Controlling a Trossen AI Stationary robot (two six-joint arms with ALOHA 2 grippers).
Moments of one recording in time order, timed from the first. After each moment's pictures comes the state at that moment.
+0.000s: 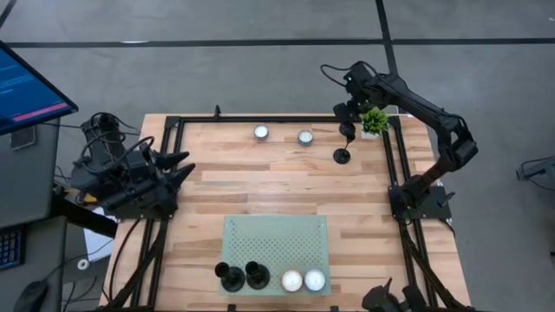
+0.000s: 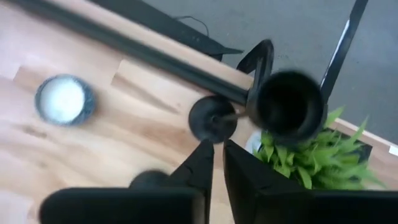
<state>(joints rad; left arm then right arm) -1.05 0.63 1.00 0.05 -1.57 0.06 -0.85 1.55 1.42 -1.05 0.21 0.24</state>
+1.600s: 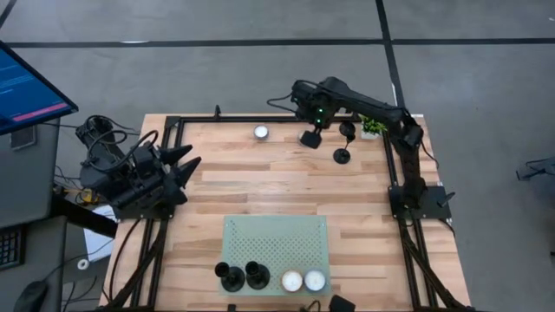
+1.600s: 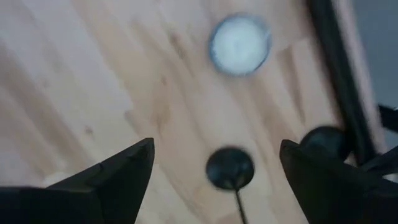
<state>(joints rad) -0.92 0.66 1.00 0.09 -1.55 0.00 -0.54 2.01 1.95 -1.44 0.03 -0.07</state>
